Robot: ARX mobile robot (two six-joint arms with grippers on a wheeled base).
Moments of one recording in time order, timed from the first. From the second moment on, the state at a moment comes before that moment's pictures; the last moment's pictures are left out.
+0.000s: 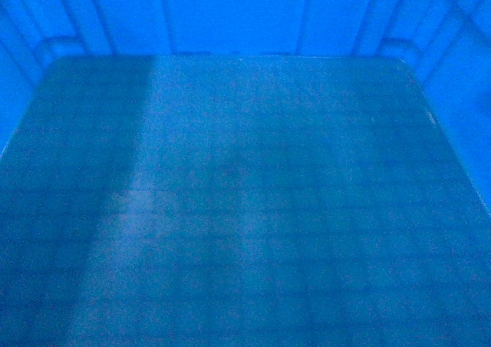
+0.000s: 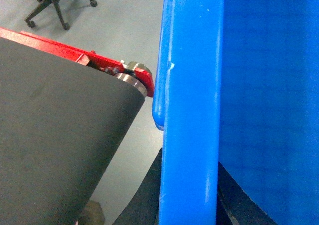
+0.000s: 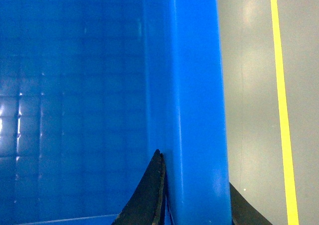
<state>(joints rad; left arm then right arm) -0.57 0.77 0.65 -0.56 -0.71 -0.34 0.49 0.85 0.63 -0.38 0.47 0.22</state>
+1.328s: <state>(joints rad) -0.57 0.77 0.65 -0.56 -0.71 -0.34 0.49 0.85 0.63 -0.38 0.47 0.22</state>
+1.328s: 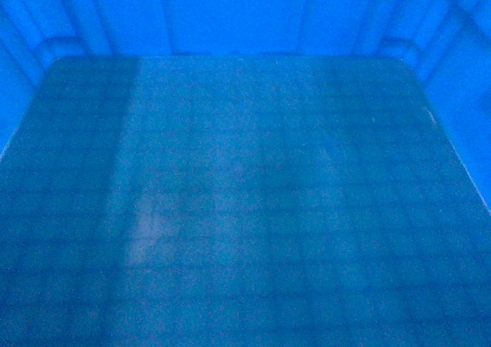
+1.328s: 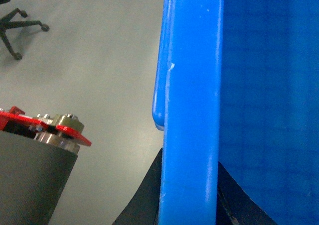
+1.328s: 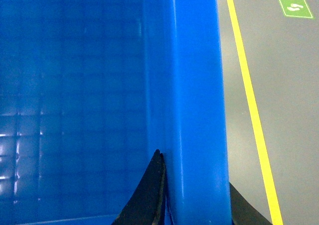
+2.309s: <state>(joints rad) -0.57 0.76 0.65 -0.56 -0.71 -0.33 0.49 0.85 0.63 -0.38 0.47 0.22</state>
